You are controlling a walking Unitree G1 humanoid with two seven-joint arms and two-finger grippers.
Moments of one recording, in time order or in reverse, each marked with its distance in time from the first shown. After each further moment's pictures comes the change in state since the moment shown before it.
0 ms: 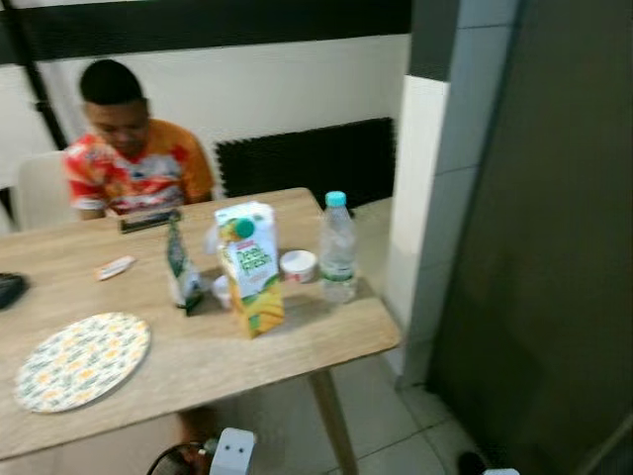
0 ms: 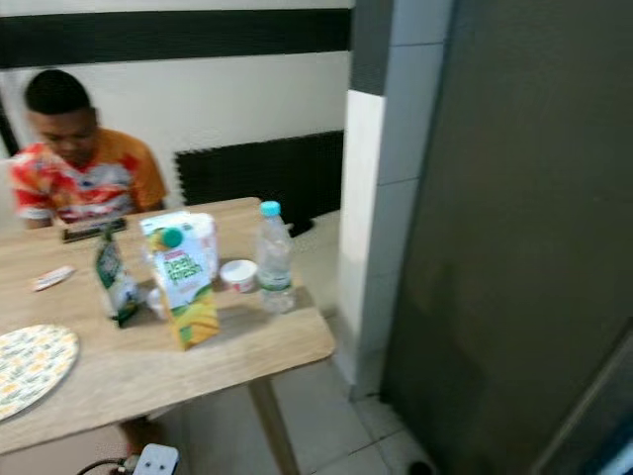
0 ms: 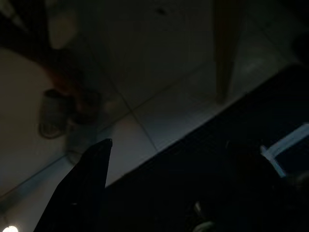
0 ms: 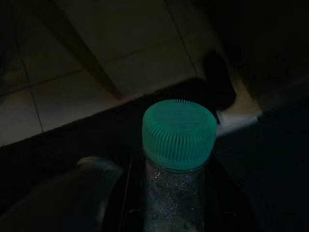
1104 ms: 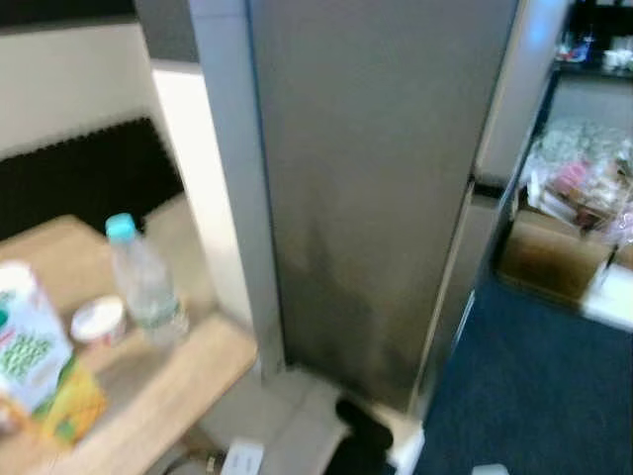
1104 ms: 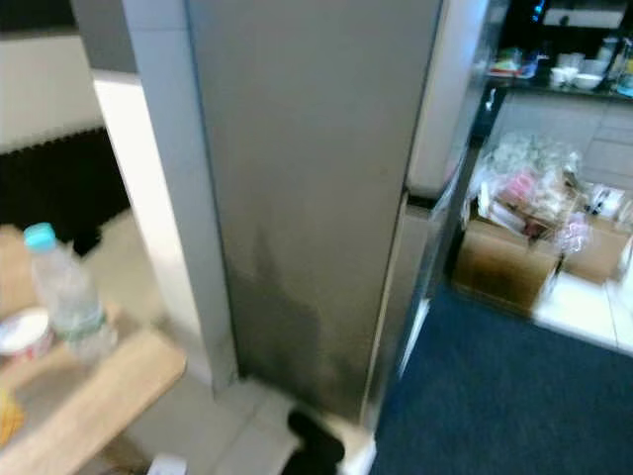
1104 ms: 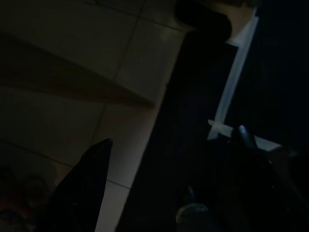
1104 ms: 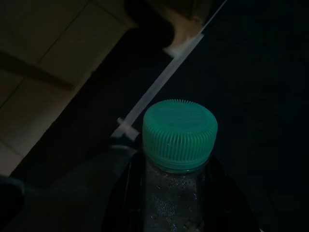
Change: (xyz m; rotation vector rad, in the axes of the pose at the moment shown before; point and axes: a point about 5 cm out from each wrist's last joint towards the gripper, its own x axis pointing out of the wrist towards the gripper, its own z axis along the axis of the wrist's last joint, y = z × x) left arm -0.001 -0.015 -0.007 0.026 0.034 -0.082; right arm 0.001 0.006 -0.003 -0.028 0.031 0.036
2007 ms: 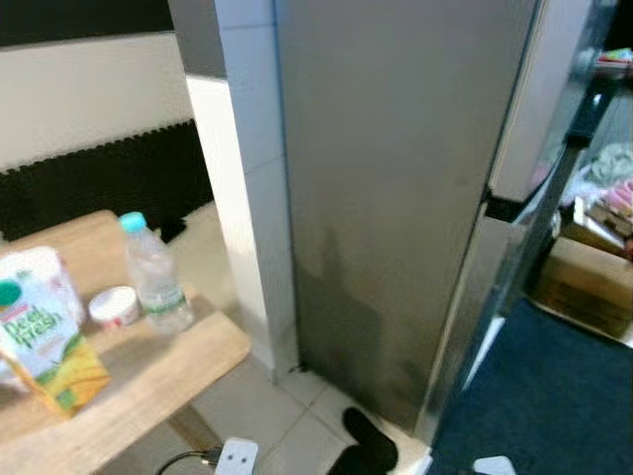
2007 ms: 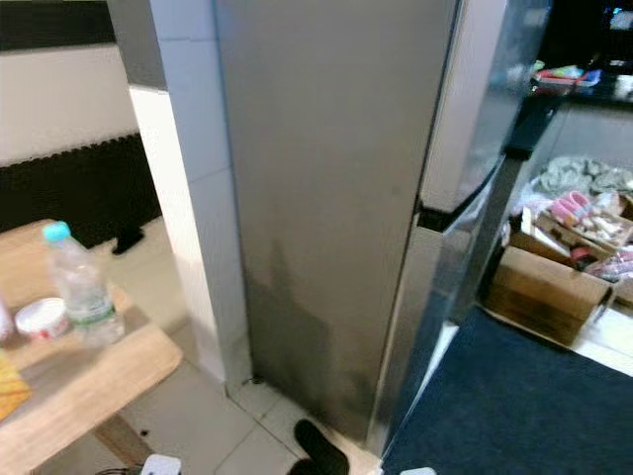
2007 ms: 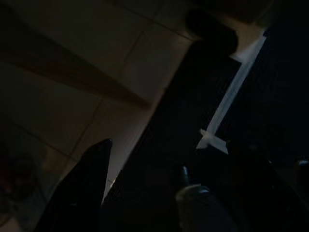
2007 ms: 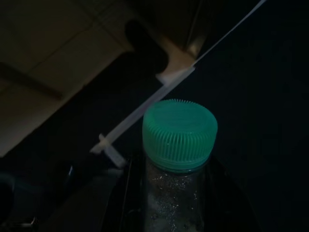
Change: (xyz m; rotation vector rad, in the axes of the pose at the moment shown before) left arm 0.000 0.003 0.000 -0.023 0.002 0.024; right arm 0.000 -0.006 0.012 -0.018 -0.036 -0.006
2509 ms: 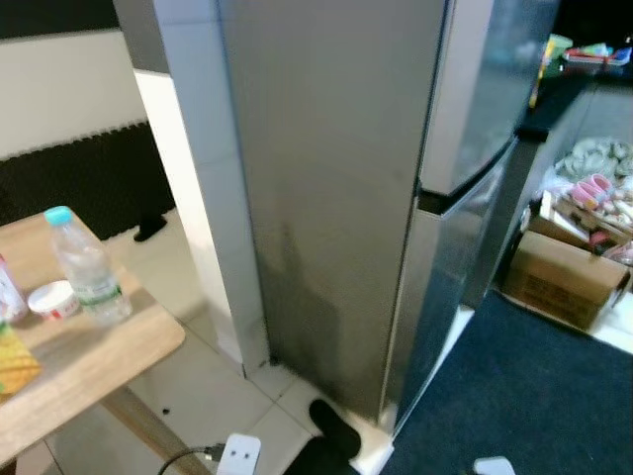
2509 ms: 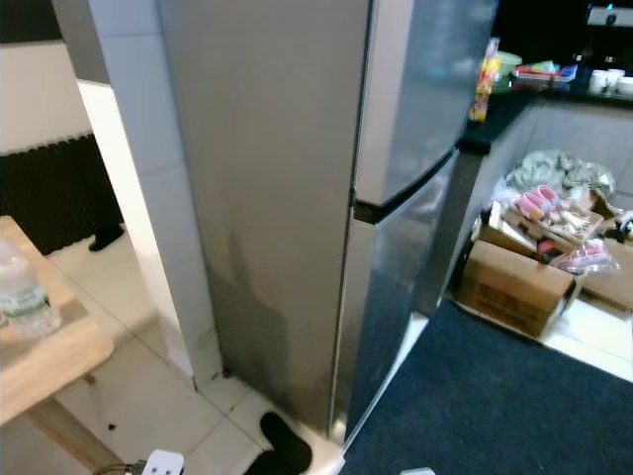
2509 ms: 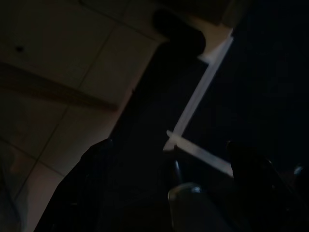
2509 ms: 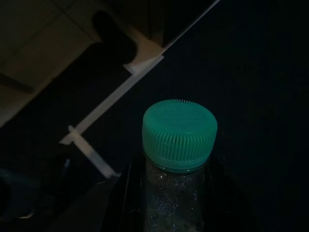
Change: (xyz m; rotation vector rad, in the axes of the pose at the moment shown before) left arm 0.001 -0.001 0.001 -0.007 0.004 -0.002; right arm 0.000 0.003 -0.001 0.009 0.001 0.006
